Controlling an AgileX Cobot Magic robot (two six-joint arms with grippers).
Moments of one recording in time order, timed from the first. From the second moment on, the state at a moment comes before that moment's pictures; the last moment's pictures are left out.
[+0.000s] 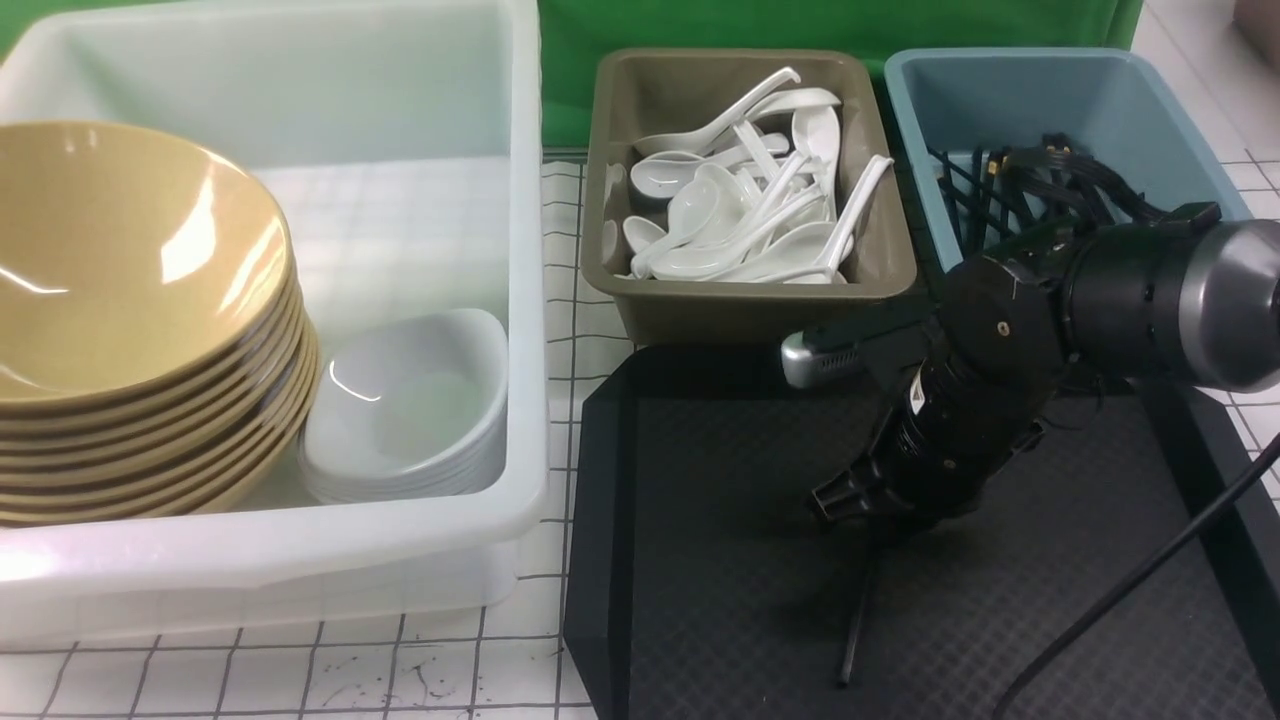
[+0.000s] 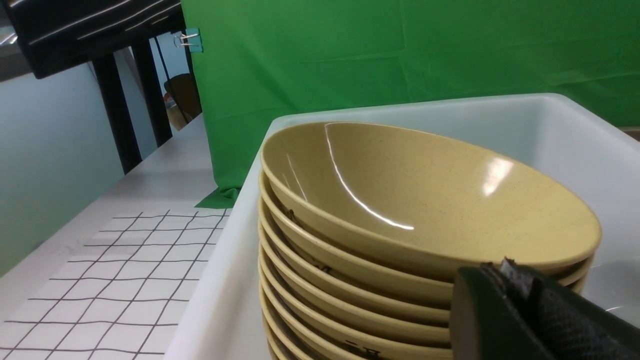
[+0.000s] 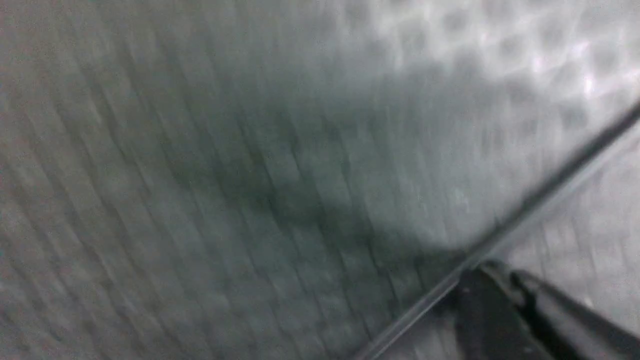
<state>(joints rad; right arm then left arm) 0.49 1.86 -1.15 -0.01 0.78 0.15 -0.10 0.03 -0.29 0.62 0.44 -0.48</state>
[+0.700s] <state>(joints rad) 0.53 1.86 -1.17 0.00 0.75 0.27 -0.10 0.03 -0.29 0.62 0.44 -0.48</state>
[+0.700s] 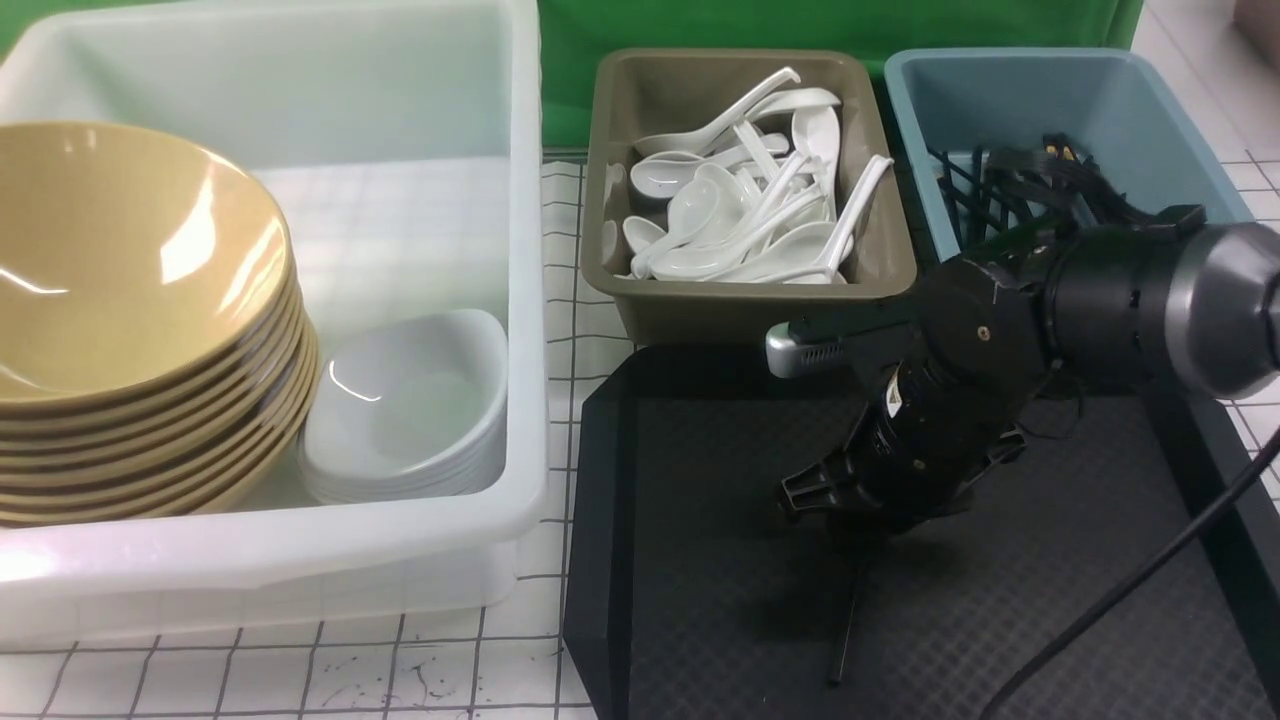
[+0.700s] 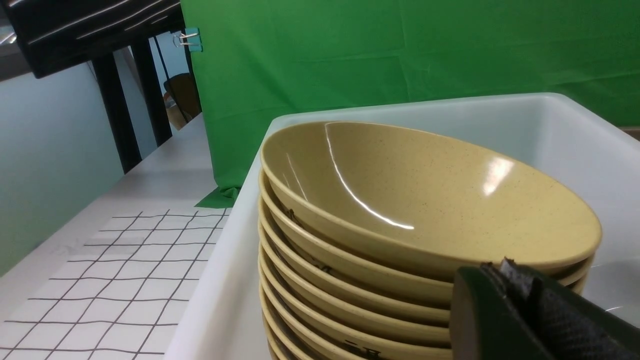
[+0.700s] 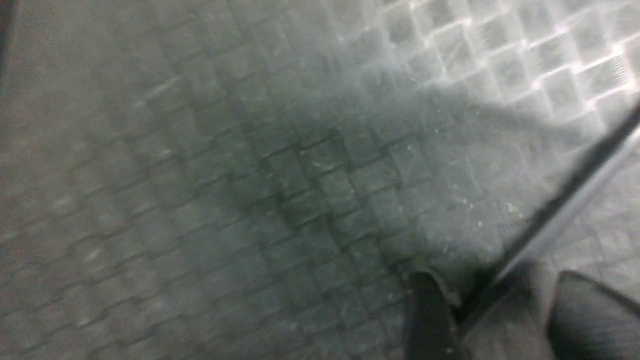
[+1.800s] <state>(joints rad) 0.24 1.56 -1.18 -0.23 0.06 0.03 -0.10 0.03 -0.28 0.64 0.42 -0.48</state>
